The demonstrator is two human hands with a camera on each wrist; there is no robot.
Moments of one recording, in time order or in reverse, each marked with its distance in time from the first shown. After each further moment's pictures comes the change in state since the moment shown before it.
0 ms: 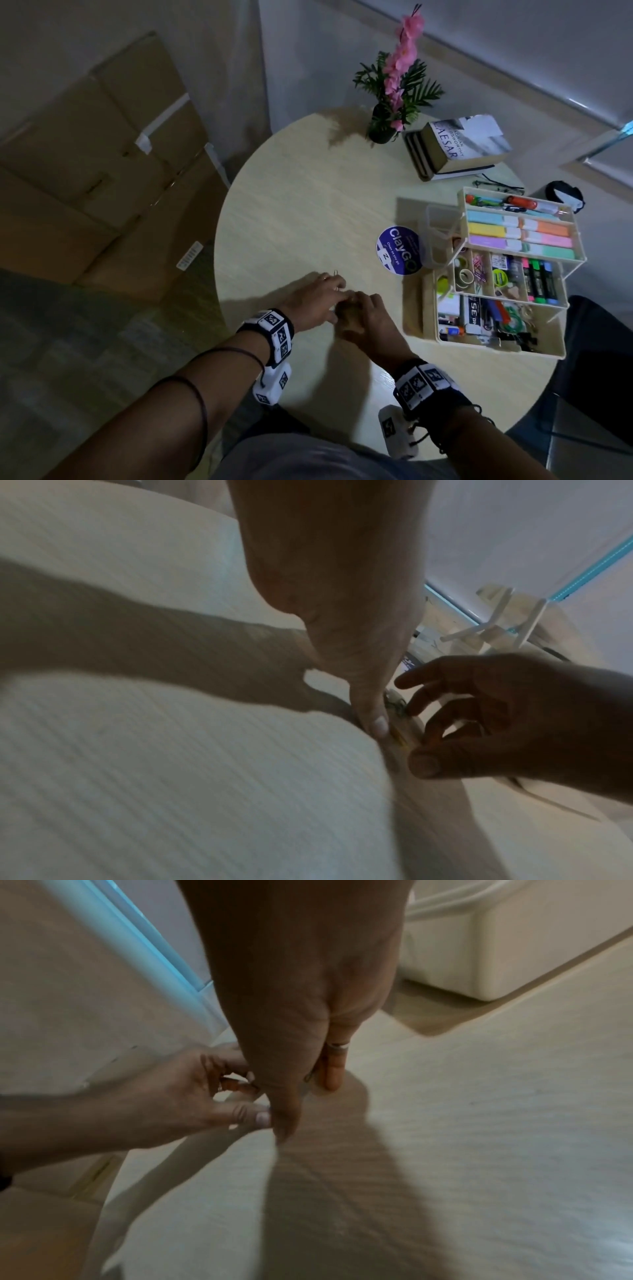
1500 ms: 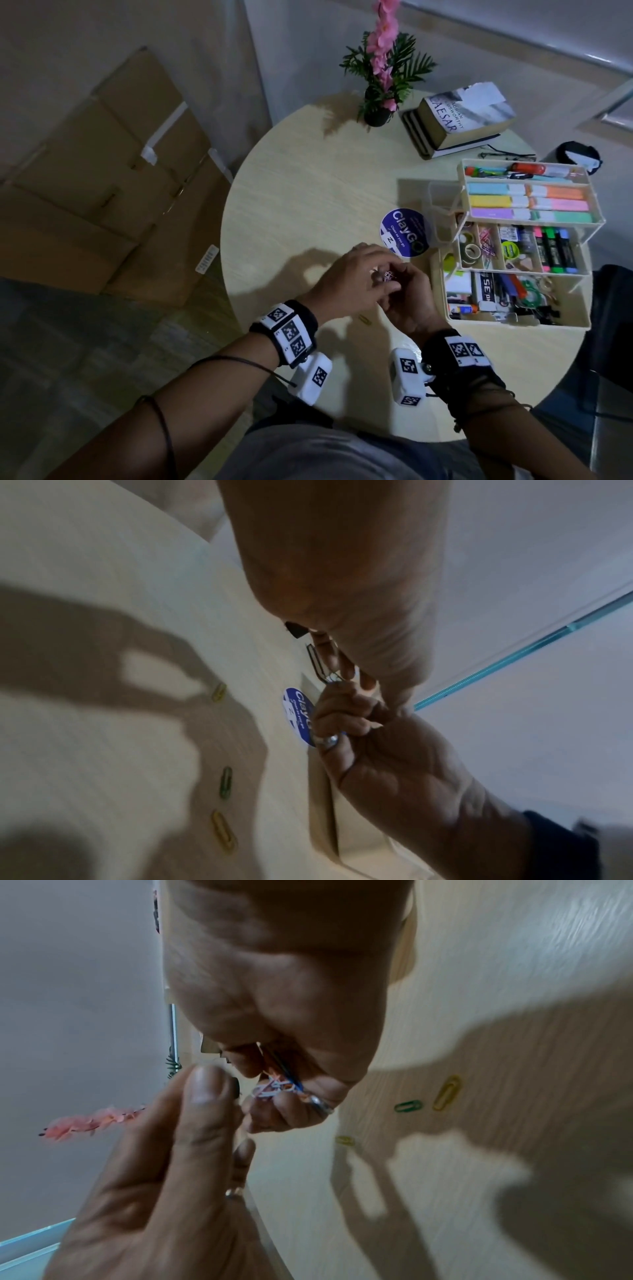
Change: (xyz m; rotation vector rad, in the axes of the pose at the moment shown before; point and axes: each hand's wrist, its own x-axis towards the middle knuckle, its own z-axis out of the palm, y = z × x) left_hand 0.015 0.083 -0.051 -0.408 0.395 0.093; right_hand 0.017 -0.018 -0.050 1.693 0.088 0.553
